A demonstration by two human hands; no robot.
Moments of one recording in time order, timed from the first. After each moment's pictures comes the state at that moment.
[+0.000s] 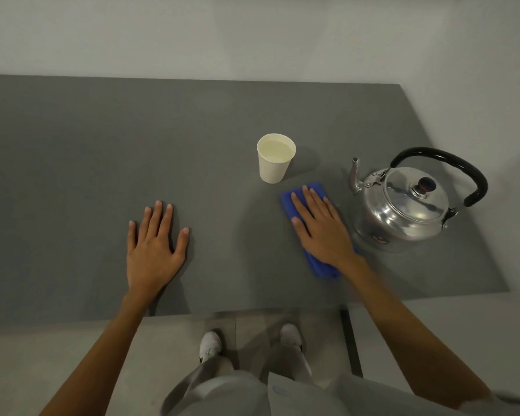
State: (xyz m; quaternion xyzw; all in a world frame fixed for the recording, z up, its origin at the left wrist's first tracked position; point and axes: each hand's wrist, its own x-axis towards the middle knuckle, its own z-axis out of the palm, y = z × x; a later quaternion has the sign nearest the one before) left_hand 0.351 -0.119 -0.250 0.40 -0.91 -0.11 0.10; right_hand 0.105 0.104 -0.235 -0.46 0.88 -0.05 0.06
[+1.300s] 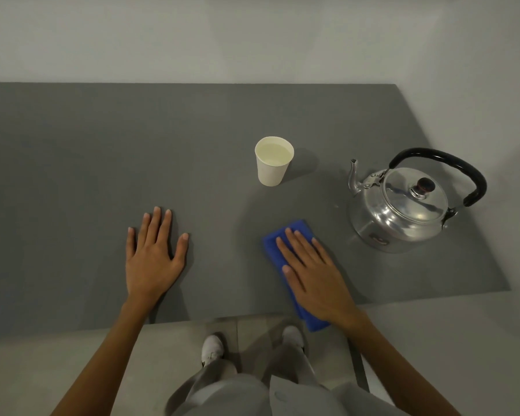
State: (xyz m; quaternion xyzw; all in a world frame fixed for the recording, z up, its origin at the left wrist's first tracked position) left_hand 0.352 -0.121 -0.252 0.40 -0.91 -0.11 0.11; right_hand 0.177 0.138 -0.246 -0.51 0.85 -0.07 0.07
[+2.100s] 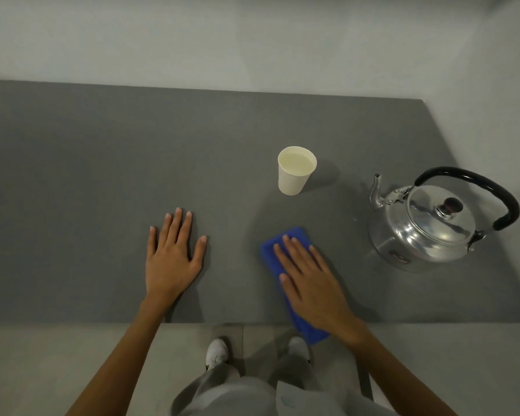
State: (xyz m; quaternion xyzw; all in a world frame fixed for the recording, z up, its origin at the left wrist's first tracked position) left_hand 0.352 -0.121 -0.254 0.40 -0.90 -0.10 0.10; right_hand 0.189 0.109 -0.249 -0.55 0.83 -0.07 0.07
